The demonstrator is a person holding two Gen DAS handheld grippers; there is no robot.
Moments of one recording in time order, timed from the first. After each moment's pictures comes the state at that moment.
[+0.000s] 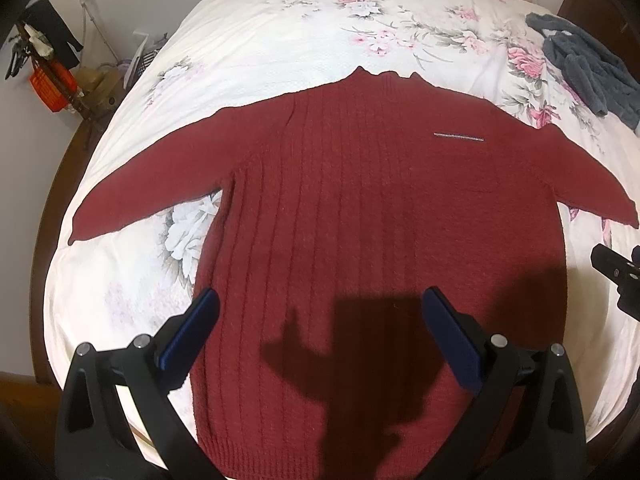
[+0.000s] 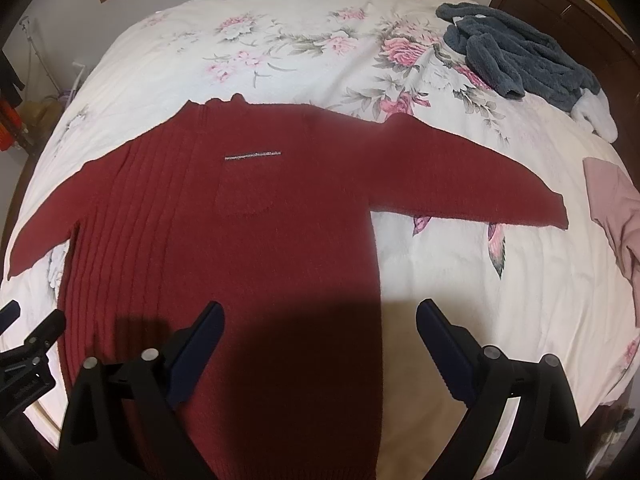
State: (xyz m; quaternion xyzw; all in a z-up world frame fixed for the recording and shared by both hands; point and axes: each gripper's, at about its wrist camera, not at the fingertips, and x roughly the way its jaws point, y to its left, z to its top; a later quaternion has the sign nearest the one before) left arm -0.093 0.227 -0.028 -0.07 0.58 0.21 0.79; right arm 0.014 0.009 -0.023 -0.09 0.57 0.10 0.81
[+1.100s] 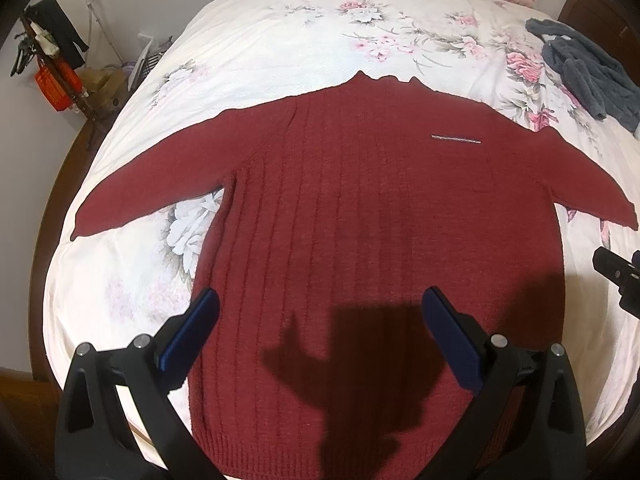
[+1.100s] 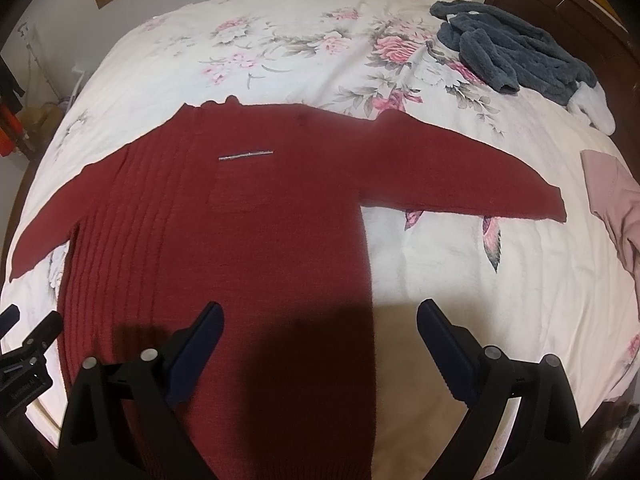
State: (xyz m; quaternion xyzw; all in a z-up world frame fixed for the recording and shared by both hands) left arm -0.100 0.218 -0.026 -0.07 0.57 0.21 0.79; right arm 0.008 -0.004 -0.026 -0.08 0.57 0.10 0.81
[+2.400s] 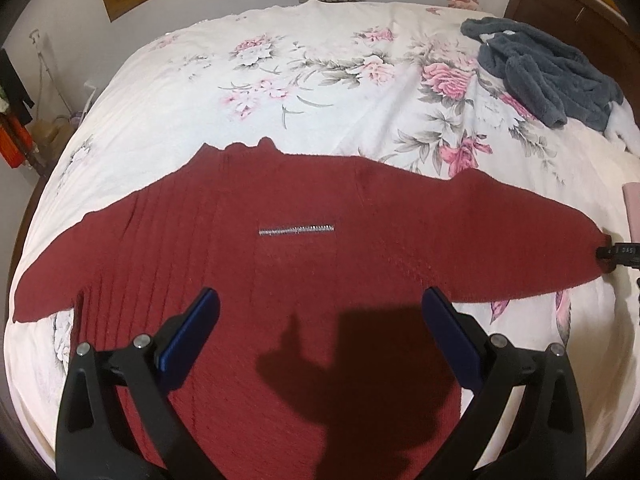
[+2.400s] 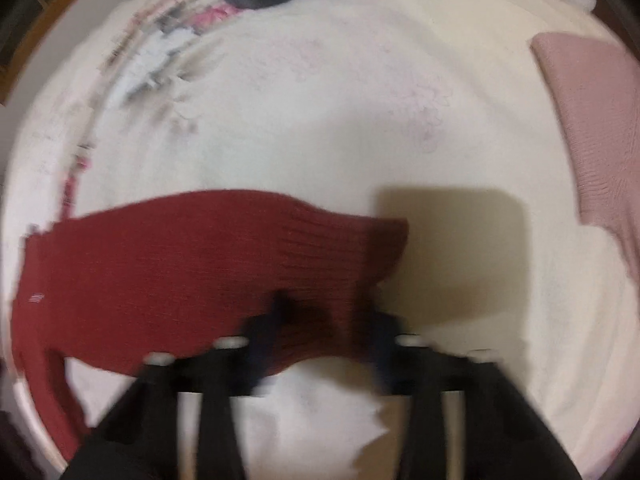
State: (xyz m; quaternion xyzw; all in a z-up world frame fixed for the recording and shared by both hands) left arm 0.086 0.082 -0.068 -0.05 0.52 0.14 0.84; right arm 0.261 -0.371 -0.139 0.06 0.64 0.04 0.77
